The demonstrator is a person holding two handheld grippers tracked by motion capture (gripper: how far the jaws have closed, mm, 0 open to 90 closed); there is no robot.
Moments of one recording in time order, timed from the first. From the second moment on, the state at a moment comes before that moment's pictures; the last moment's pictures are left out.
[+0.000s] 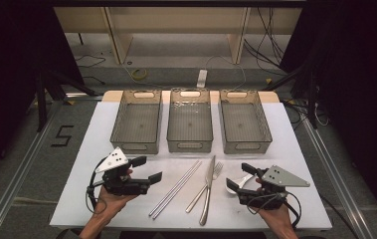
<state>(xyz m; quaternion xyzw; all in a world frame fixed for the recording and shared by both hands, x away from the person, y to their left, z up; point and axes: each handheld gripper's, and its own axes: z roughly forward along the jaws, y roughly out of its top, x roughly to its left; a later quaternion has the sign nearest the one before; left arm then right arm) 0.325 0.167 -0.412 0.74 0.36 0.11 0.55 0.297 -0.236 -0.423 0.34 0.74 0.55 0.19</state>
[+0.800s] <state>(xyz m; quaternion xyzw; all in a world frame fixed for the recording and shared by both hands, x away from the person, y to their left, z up) 0.345 0.138 -0.414 0.83 0.39 0.10 0.39 0.298 -0.237 -0.423 0.35 0.74 0.54 0.19</state>
